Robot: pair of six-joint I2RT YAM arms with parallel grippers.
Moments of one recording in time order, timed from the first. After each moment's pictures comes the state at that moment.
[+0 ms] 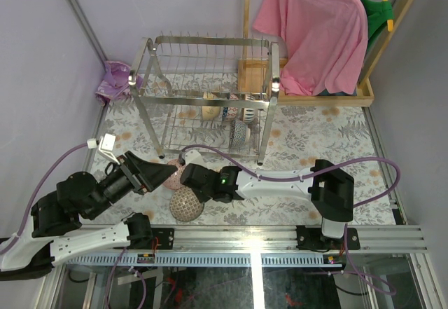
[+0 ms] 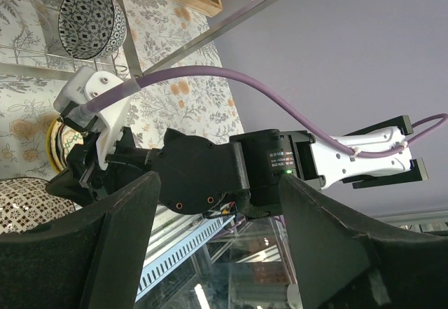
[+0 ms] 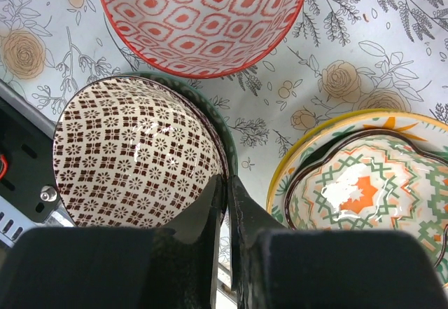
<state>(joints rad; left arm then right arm) -1.19 0.36 1.02 -0.80 -0.43 -1.02 1.33 1.82 1.33 -0.47 0.28 0.55</state>
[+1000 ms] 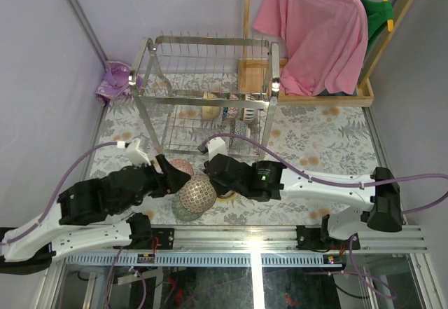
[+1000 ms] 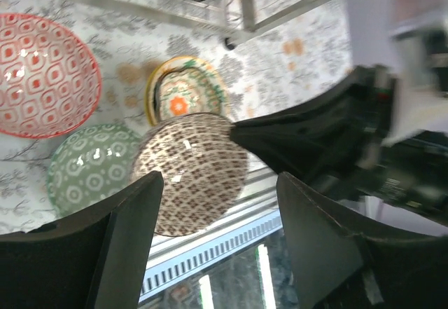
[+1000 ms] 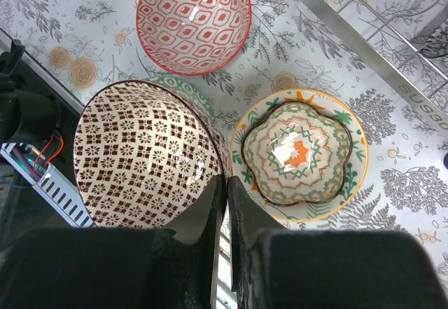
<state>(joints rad) -1.19 0.50 0.99 -0.99 -0.48 -1.09 1.33 1.48 1.25 -0.54 0.35 0.52</state>
